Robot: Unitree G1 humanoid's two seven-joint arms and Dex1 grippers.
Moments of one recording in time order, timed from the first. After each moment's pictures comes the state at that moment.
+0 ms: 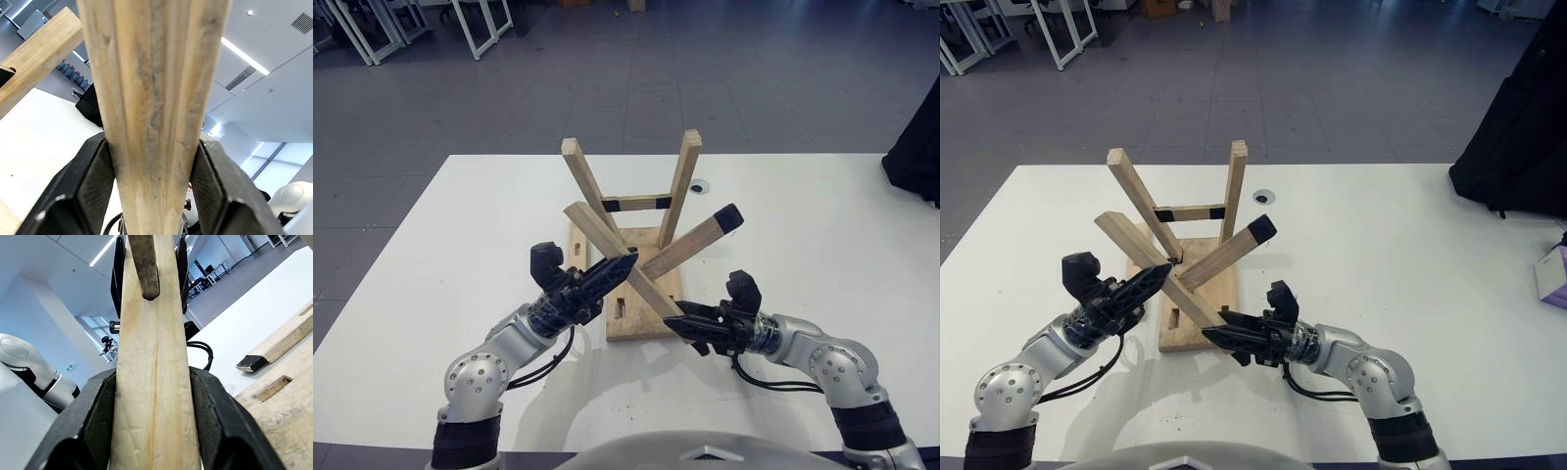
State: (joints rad) left arm 0.12 0.34 0.13 -0.38 -1.28 0.72 -0.74; right arm 0.01 -0.37 0.14 -0.29 0.96 0.81 0.99
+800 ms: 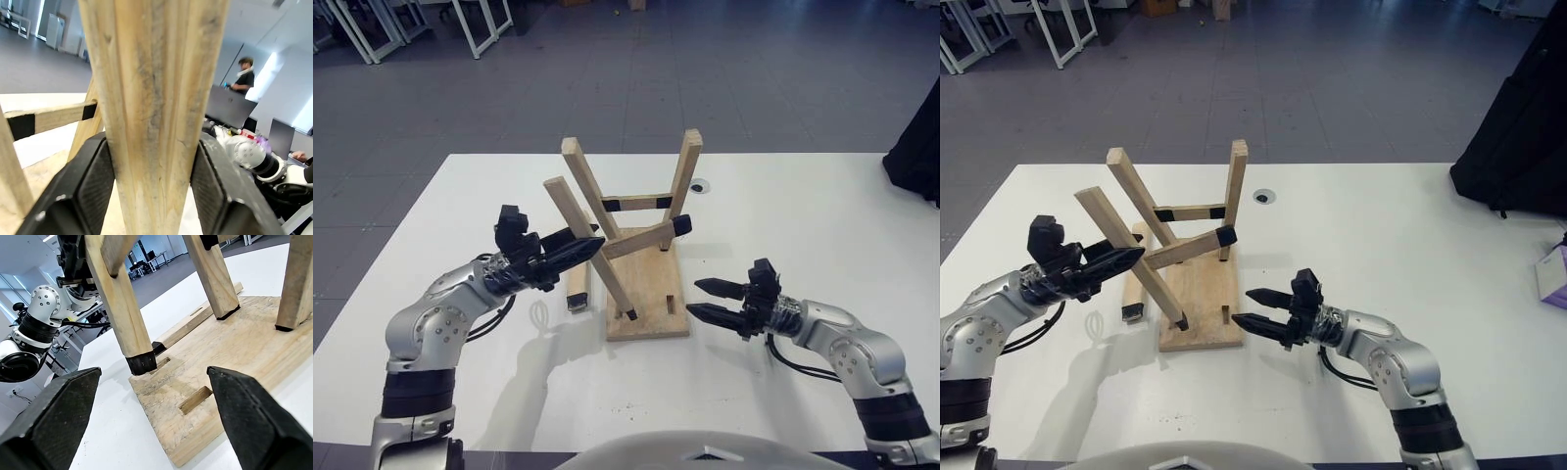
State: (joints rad) left arm -0.11 0.61 0.18 -0.14 -0.92 0.62 -1.02; right arm -0.02 -0.48 0.09 -0.23 0.71 0.63 0.96
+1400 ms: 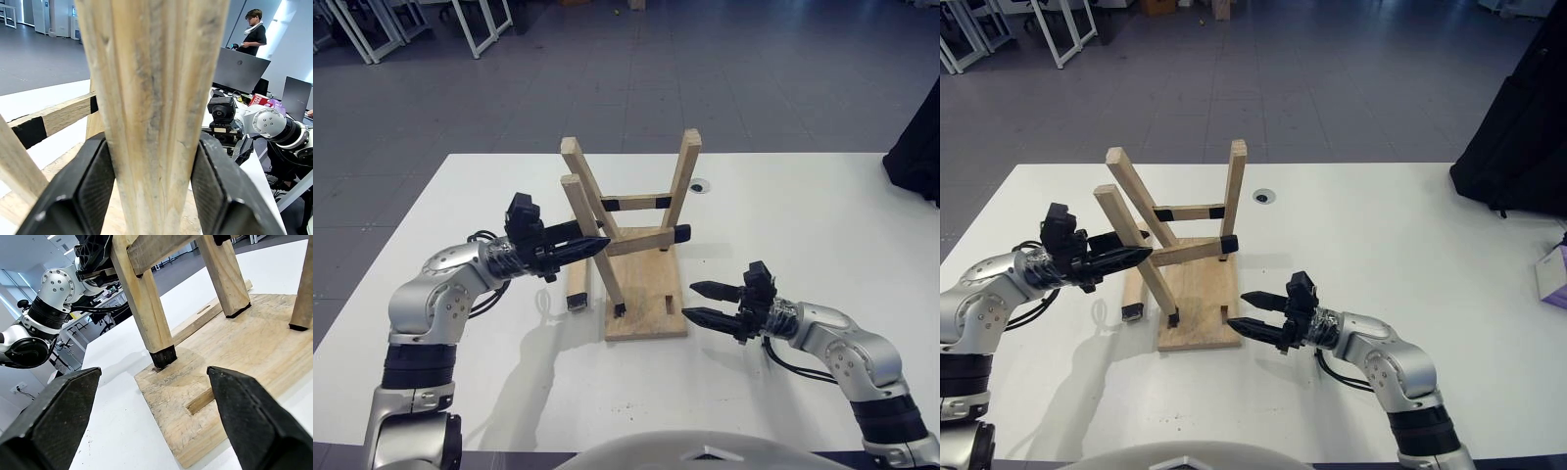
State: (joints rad) left arm -0.23 0.65 0.11 -0.06 -0.75 0.56 -1.13; right arm -0.01 -0.47 0.11 -0.25 0.70 0.63 0.96
